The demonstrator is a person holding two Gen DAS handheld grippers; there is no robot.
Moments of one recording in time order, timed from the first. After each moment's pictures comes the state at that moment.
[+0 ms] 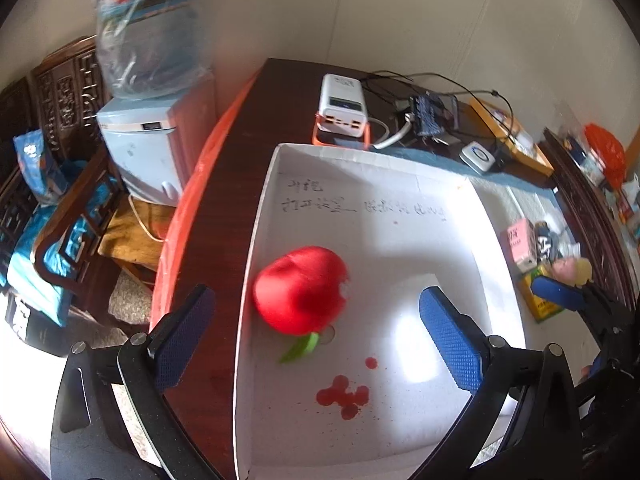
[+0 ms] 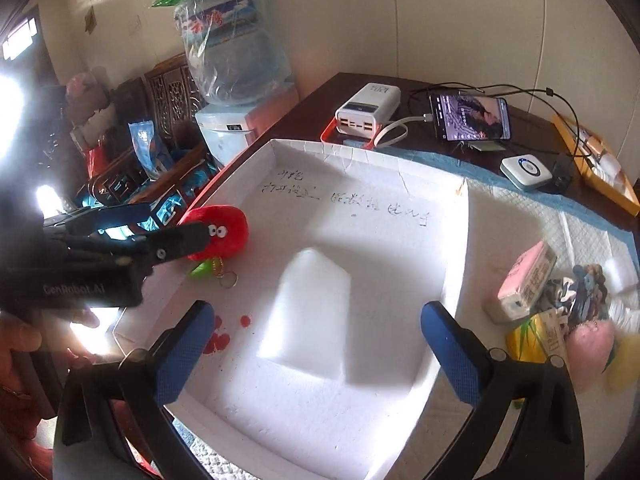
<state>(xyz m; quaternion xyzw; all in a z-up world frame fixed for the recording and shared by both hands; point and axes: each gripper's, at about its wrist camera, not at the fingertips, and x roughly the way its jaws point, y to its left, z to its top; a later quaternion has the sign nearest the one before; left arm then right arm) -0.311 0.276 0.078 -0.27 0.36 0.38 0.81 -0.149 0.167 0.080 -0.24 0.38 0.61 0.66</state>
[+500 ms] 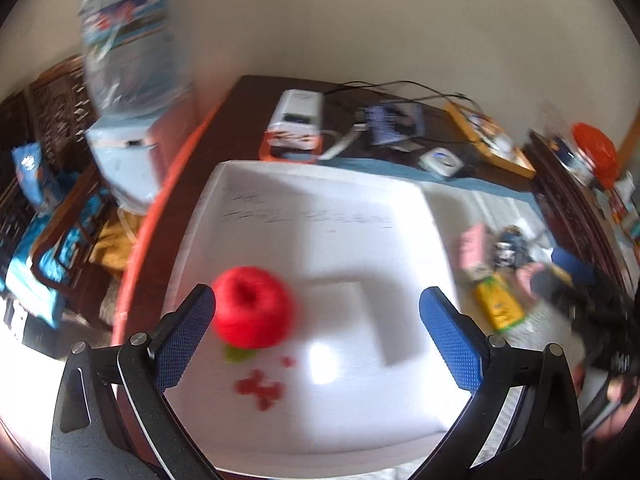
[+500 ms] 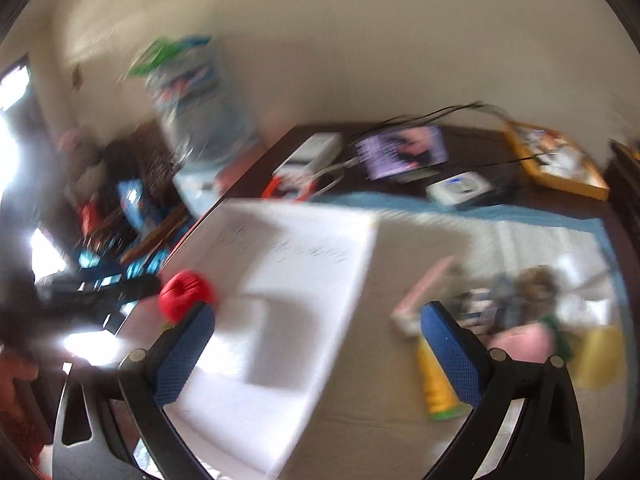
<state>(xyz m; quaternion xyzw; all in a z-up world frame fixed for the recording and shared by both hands) -0.252 0.222 0.106 -0.25 0.35 0.36 0.82 -0.054 0.100 0.112 -0.13 0.34 0.58 0.73</state>
